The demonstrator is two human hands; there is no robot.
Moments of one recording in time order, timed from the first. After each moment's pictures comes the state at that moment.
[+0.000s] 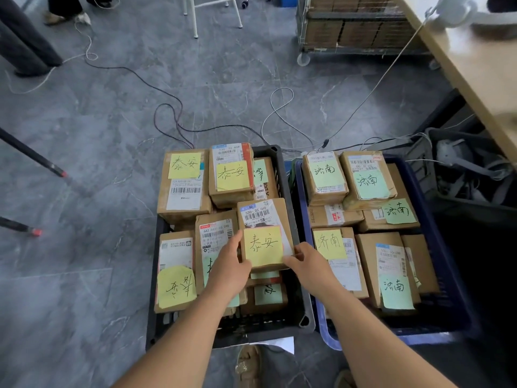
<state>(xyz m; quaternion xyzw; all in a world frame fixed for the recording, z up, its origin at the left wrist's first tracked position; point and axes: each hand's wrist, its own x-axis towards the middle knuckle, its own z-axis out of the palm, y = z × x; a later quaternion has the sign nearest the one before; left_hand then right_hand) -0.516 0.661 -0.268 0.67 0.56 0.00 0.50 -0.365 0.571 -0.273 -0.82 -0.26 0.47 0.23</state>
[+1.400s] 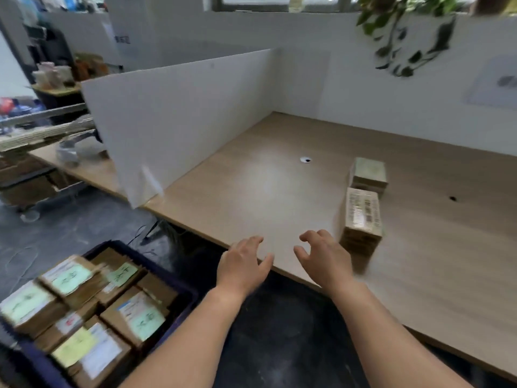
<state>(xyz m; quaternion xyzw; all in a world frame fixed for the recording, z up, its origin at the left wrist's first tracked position) -0.276 0.177 -0.080 0.97 -0.04 0.02 0.25 -0.274 0.007 -0.058 -0.98 0.02 -0.02 0.18</state>
